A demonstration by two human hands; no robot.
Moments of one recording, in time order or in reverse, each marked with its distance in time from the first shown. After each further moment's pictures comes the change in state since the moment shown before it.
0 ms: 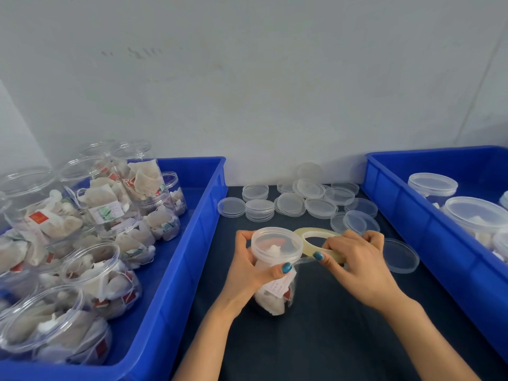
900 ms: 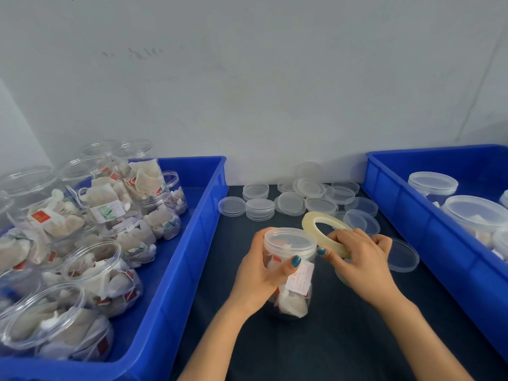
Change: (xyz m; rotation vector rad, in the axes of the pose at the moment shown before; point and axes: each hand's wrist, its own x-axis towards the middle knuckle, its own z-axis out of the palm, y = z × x) left_hand -0.005 0.012 0.019 0.219 -0.018 0.042; right_hand 0.002 -0.002 0.000 0.058 0.025 0.208
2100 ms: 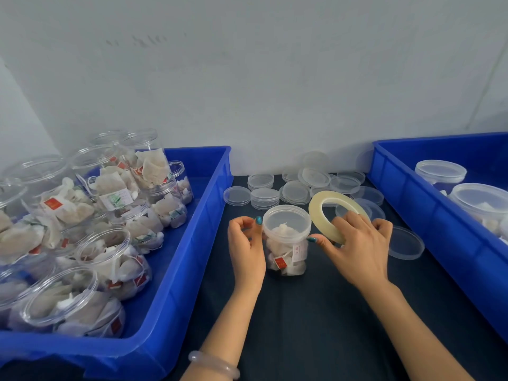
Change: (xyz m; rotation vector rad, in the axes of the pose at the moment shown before) left_hand 0.015 -0.012 0.007 -0.058 0.647 -0.045; right_hand 0.000 -0.010 0.023 -0.192 0.319 -0.076
